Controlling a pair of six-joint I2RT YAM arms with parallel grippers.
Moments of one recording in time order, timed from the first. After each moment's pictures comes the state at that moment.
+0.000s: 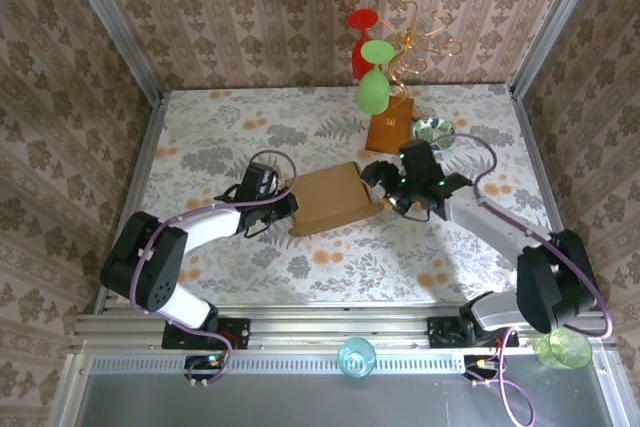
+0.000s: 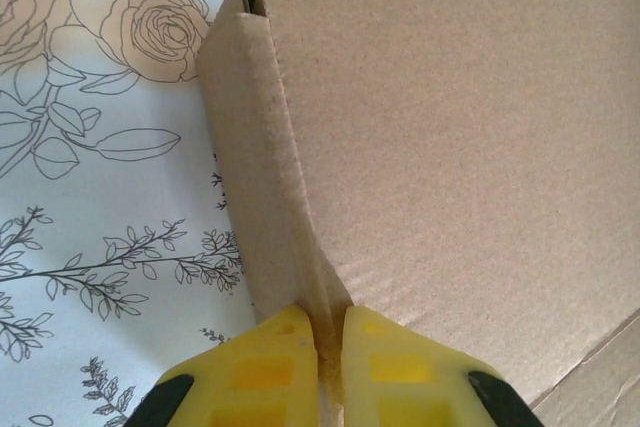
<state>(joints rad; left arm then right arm) -0.52 1.52 0.69 -0.03 0.23 -0.73 0.37 1.38 0.92 -0.34 -0.29 1.01</state>
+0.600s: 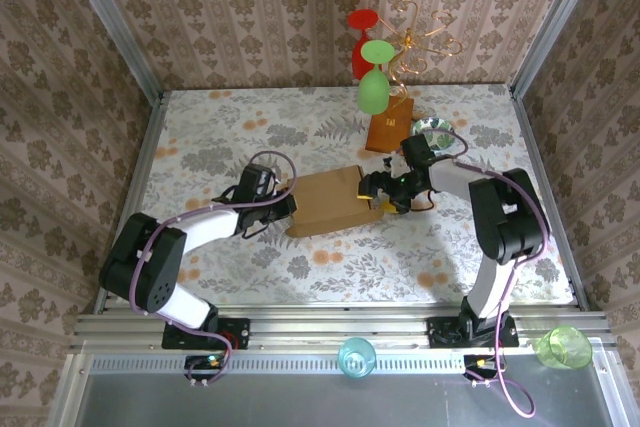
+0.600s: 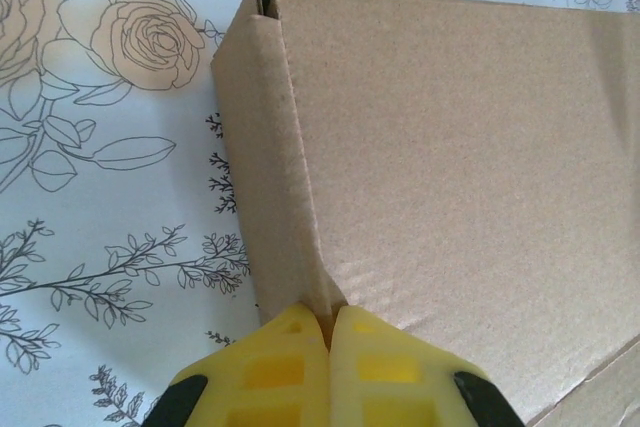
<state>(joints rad) -0.50 1.51 0.66 0.00 0.27 -0.68 0.24 1.85 1.06 -0.40 -0.69 0.49</state>
